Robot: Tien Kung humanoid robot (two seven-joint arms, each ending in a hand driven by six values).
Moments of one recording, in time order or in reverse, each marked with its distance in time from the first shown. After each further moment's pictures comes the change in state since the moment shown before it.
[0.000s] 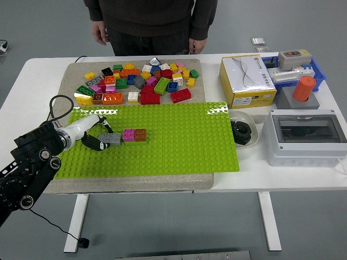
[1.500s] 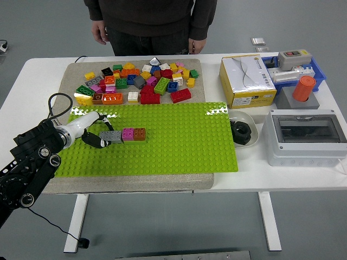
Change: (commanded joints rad) left arm -0.001 -0.014 -0.031 -0.007 -0.008 -0.006 0.003; right arm -0.004 0.008 -0.003 -0.006 -0.002 0.001 0.000
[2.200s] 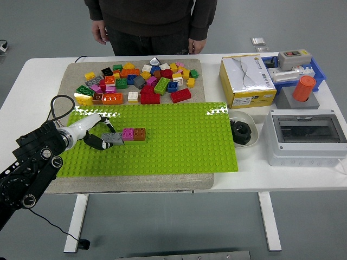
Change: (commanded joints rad) left arm 0.000 -0.007 0.014 0.011 -0.010 0.010 -0.005; right arm 0.000 0.000 0.005 0.000 -0.003 0.000 0.000
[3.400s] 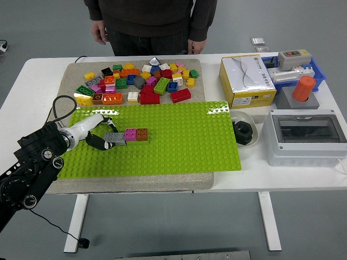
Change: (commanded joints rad) left arm 0.002 -0.002 0.007 0.003 -0.004 0.003 -0.023; right arm 0.000 -0.002 0.002 0.001 0.000 -0.003 0.001
